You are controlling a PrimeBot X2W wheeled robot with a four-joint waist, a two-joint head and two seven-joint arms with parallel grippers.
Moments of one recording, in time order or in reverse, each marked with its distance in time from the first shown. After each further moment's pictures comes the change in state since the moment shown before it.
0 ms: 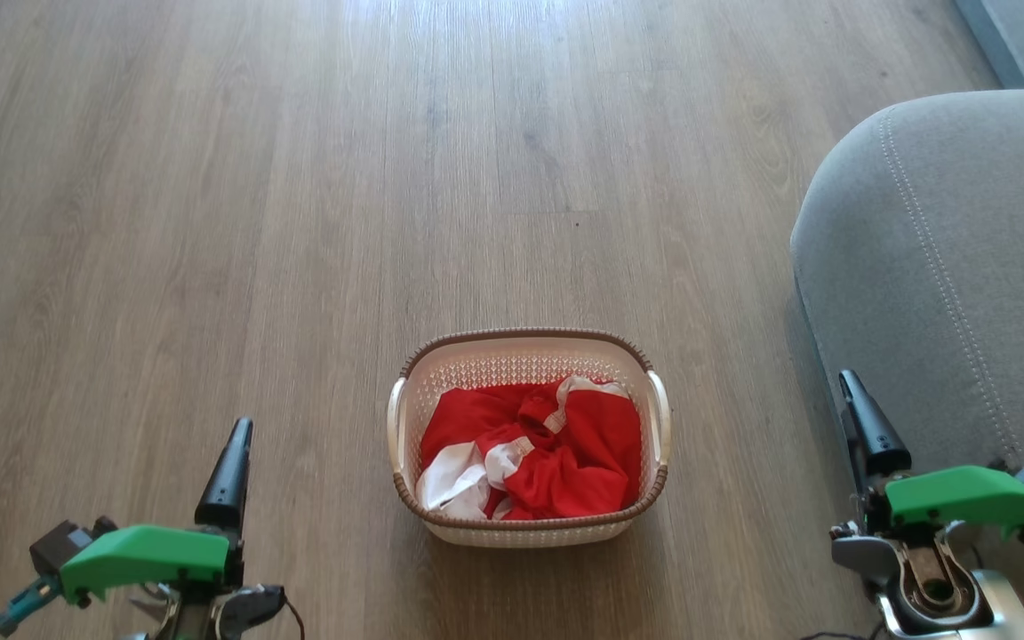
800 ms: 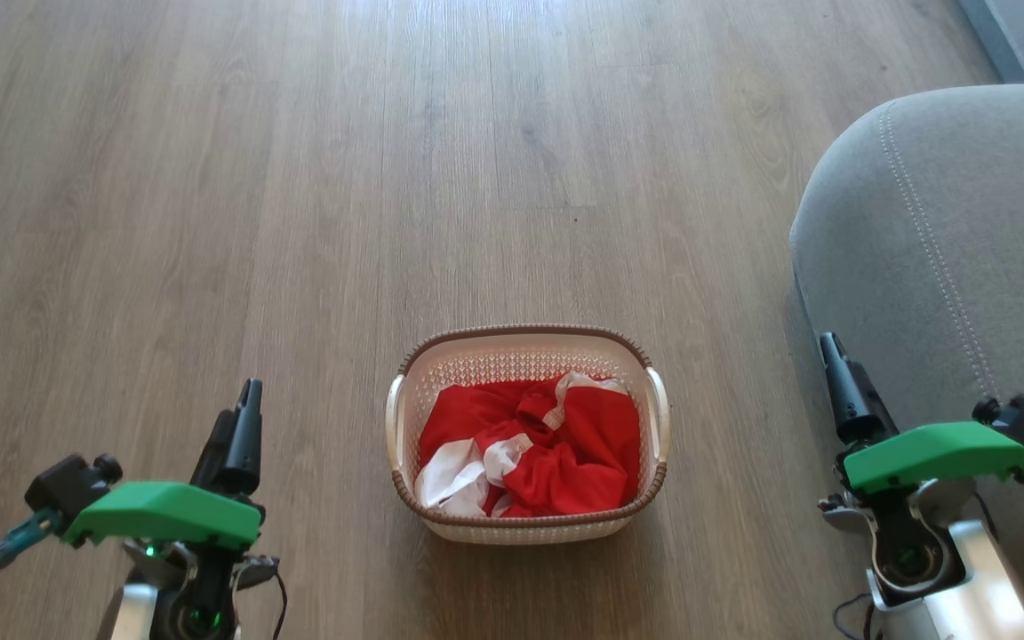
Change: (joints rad) left arm -0.061 0.011 -0.015 -0.013 0.374 -0.001 -0.068; right arm -0.080 -0.008 0.029 0.031 -0.368 0.000 -0.068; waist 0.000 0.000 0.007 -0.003
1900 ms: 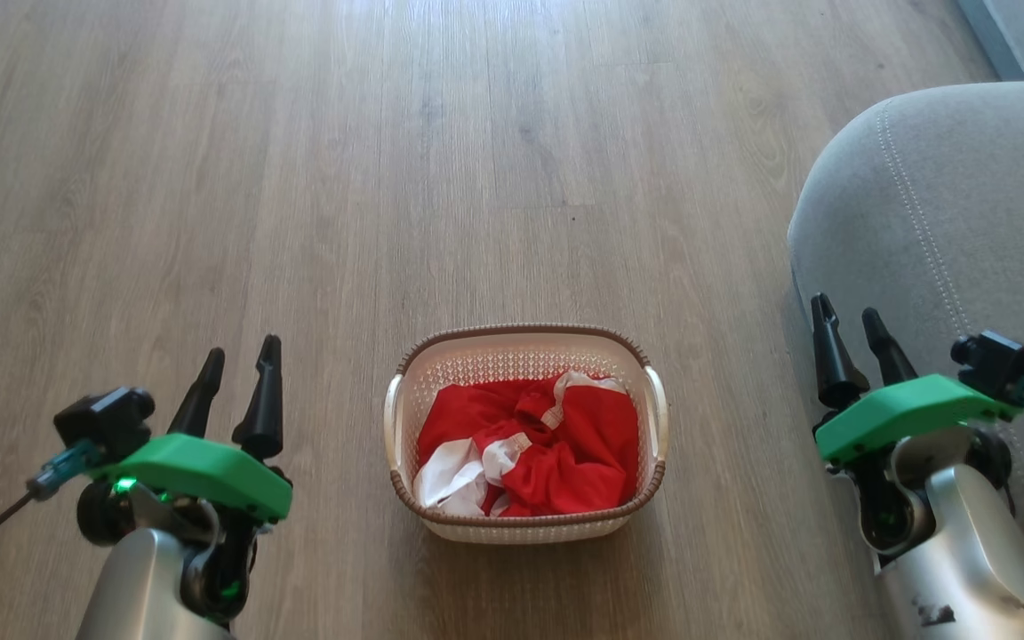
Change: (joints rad) left arm -0.079 0.018 -0.031 0.004 0.472 -0.001 -0.092; right arm -0.112 -0.007 -0.005 0.100 -0.440 0.000 -0.094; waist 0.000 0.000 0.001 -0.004
